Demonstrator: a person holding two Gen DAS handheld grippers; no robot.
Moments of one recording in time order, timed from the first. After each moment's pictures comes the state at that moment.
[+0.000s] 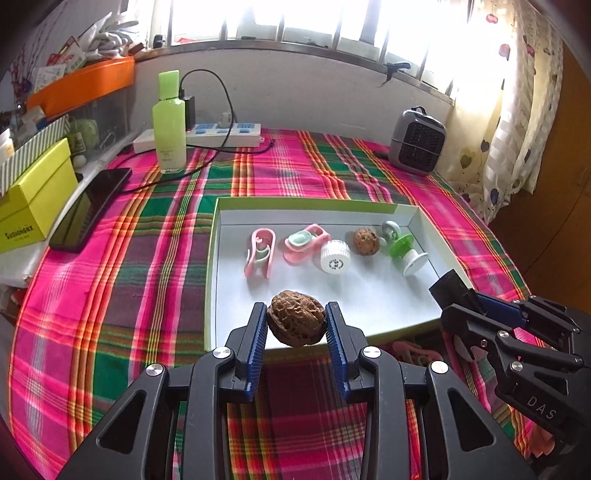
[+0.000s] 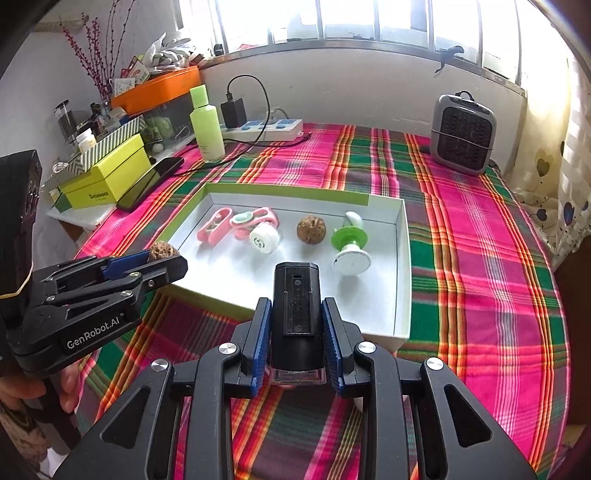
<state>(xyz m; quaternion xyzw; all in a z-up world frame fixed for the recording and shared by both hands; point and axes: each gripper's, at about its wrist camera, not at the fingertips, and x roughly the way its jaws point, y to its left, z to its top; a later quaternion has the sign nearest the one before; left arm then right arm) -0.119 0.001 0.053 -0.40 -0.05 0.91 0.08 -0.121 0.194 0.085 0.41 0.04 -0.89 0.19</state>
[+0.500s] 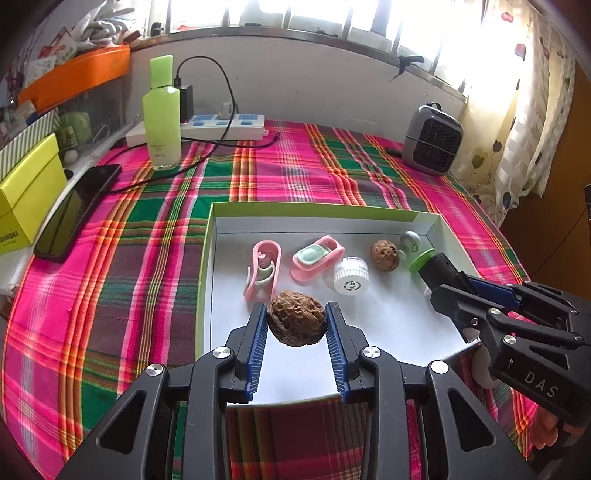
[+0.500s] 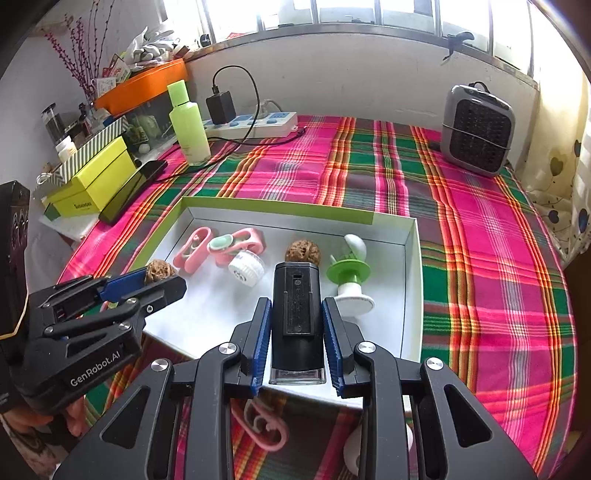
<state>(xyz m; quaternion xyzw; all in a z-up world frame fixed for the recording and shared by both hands) -0.155 0.000 0.040 -0.42 -0.06 0.90 0.07 -0.173 0.188 0.079 0.44 0.03 -0.88 0.19</state>
